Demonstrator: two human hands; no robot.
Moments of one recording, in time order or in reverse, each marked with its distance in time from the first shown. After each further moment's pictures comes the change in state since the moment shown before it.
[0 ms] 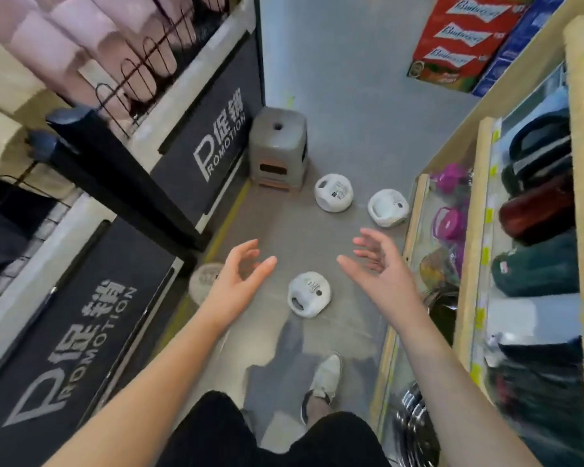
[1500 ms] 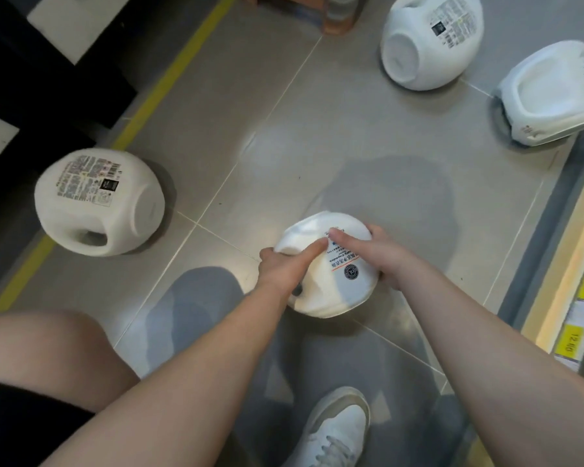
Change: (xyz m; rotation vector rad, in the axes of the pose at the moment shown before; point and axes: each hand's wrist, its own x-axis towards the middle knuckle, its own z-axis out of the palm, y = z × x) left_hand 0.373 -0.485 0.231 -0.178 0.151 -0.742; right_hand 0.317 0.603 0.148 -0.282 -0.391 0.738
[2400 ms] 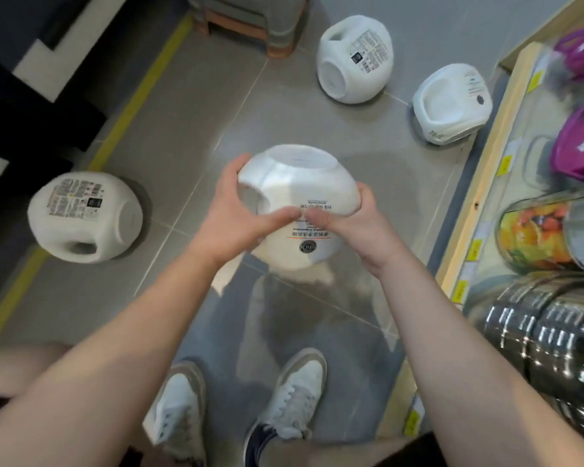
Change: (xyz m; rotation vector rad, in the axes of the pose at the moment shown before) left_hand -0.110 0.085 -0.045 0.212 -0.071 0.795; right_hand -0.154 -0.054 -0.043 0.364 0.131 -0.366
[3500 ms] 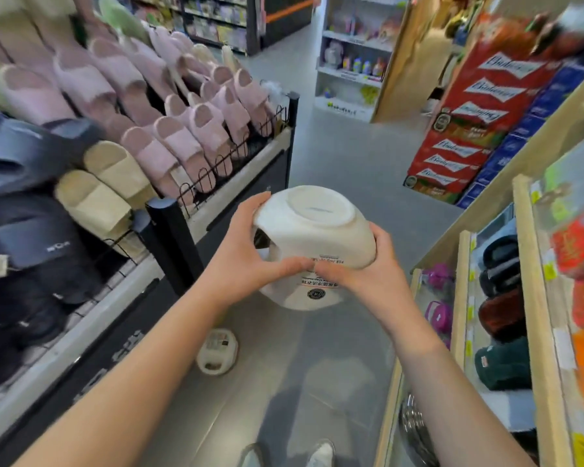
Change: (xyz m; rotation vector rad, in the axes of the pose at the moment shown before) left_hand -0.364 0.550 -0.322 0.043 0.089 0.557; right_hand -0.537 -0.498 0.040 -0.099 0.112 -0.597
